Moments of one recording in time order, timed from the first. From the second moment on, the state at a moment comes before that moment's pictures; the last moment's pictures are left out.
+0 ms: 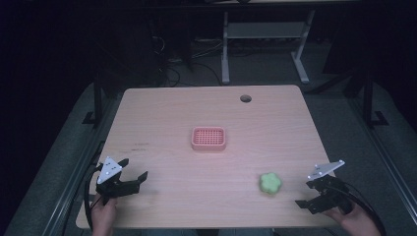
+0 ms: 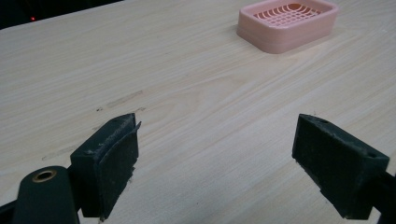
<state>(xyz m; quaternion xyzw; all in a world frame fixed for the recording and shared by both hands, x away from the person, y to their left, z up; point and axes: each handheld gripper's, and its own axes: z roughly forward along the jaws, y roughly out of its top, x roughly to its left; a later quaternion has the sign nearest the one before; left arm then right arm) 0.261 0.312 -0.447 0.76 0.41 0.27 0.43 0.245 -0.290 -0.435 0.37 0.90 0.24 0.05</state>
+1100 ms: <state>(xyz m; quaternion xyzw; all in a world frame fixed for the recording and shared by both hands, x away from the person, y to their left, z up) 0.260 0.312 -0.447 0.76 0.40 0.27 0.43 0.274 -0.239 -0.421 0.31 0.92 0.21 0.05</state>
